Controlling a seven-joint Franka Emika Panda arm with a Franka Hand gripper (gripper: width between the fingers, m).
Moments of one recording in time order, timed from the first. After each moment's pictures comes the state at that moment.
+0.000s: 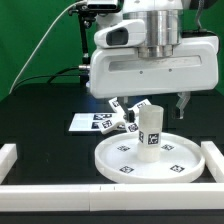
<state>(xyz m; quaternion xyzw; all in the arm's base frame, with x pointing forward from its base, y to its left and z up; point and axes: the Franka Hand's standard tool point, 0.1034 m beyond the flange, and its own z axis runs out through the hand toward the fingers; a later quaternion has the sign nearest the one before) 0.573 0.040 0.093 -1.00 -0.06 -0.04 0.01</state>
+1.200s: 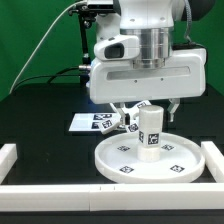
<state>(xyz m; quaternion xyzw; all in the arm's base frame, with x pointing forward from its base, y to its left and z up) 0.521 0.037 0.069 -1.00 -0.05 -0.01 0.01</state>
